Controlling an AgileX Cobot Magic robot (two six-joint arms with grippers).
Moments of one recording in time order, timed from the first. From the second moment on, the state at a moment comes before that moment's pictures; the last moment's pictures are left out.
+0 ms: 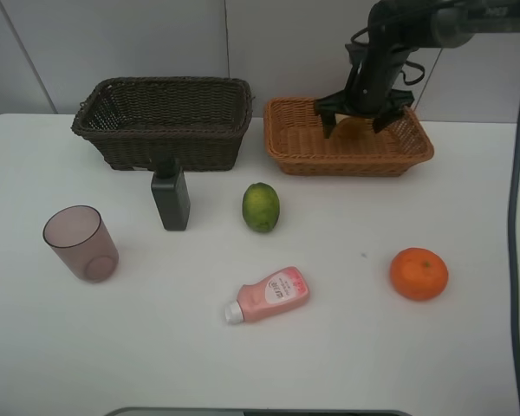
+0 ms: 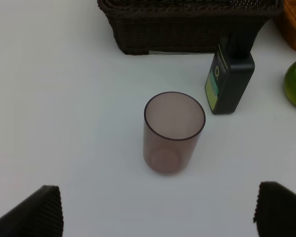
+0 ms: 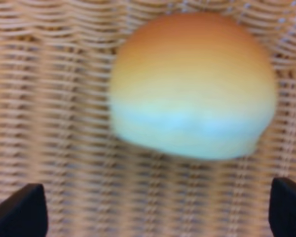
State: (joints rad) left arm -0.04 -0.01 -0.50 -0.08 1.06 0.03; right arm 0.28 2.30 -1.87 -0.21 0.88 0.23
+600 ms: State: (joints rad) left arm -0.04 -0.01 -0.50 -0.08 1.06 0.03; right arm 0.50 2.07 -1.67 -0.12 1.04 0.27
